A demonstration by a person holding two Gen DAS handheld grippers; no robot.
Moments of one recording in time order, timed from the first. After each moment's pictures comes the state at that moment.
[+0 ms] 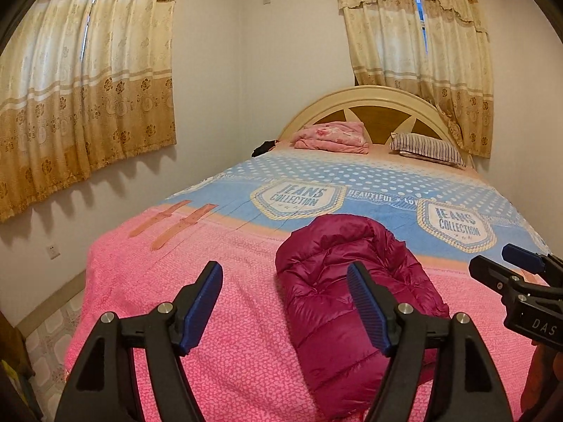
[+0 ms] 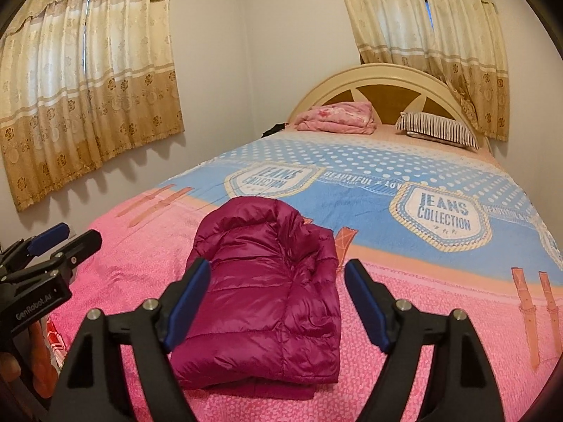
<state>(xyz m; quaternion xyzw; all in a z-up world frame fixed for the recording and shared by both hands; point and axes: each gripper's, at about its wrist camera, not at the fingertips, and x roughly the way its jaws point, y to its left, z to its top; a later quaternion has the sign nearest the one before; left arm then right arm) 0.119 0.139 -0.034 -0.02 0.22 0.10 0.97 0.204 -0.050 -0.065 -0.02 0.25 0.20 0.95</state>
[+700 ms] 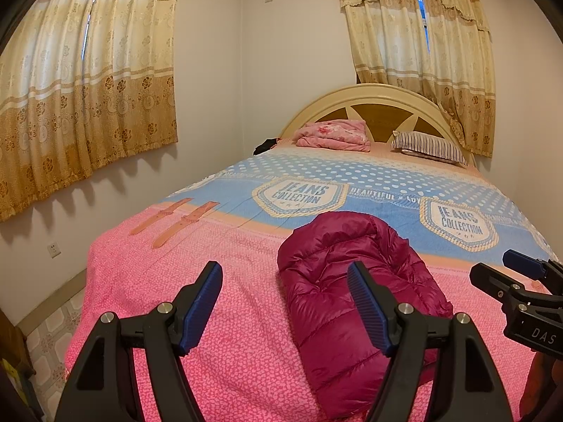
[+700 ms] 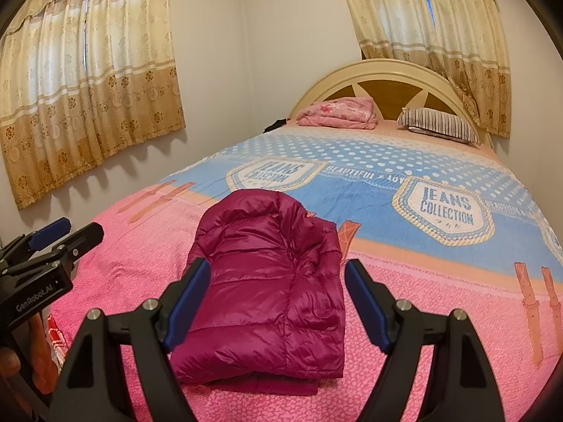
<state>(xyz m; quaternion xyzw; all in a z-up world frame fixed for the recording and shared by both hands) 0.118 0.139 -0.035 -0.02 0.22 0.11 0.97 0.199 -0.052 -0.072 -0.02 0.25 0.20 0.95</state>
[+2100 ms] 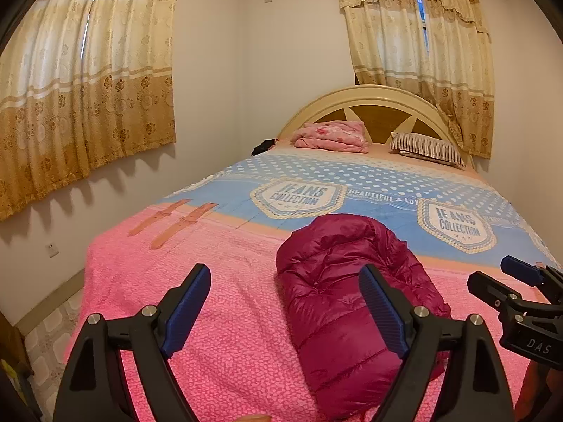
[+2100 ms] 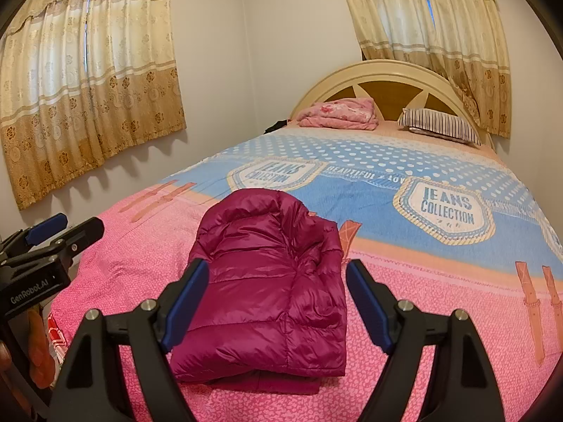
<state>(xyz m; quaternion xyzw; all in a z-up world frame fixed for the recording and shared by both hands) 0.122 0.133 -0.035 -0.03 0.22 0.10 0.97 0.195 -0.051 -0.075 -0.02 0.25 0.21 0.95</state>
